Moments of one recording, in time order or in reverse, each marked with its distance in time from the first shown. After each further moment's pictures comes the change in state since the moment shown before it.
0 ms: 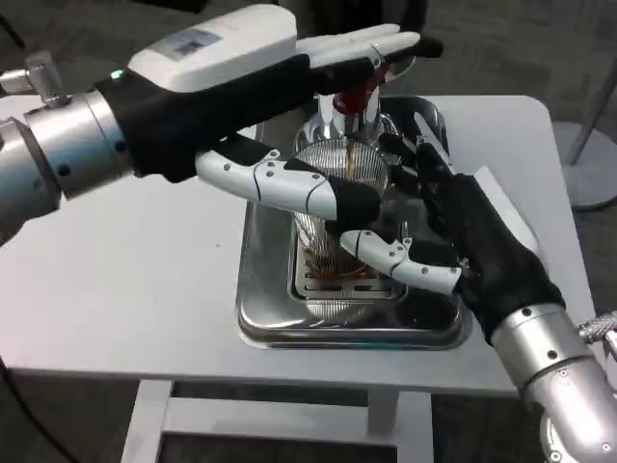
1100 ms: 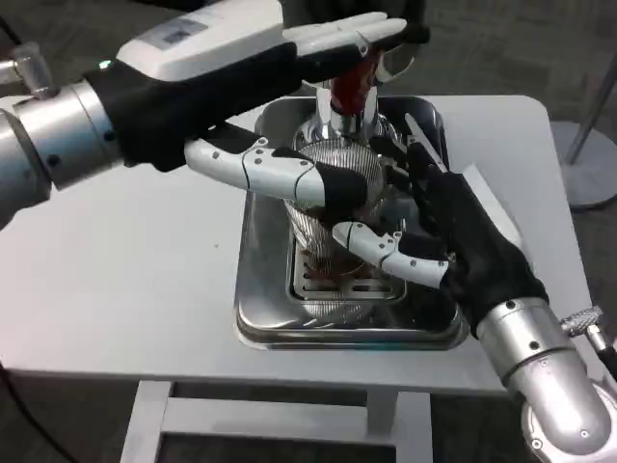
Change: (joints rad) left arm -0.027 0.003 0.005 0.066 -0.002 -0.037 0.000; right arm -0.040 0.028 0.005 0.073 0.000 -0.013 -0.022
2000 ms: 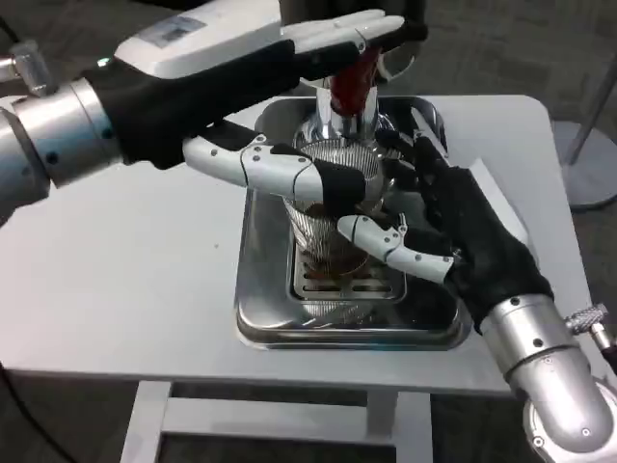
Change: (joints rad) left arm -0.007 0.000 -0.002 0.013 0.000 -0.008 0.000; right arm -0.003 0.000 -0.011 0.002 -0.003 -0.009 -0.019
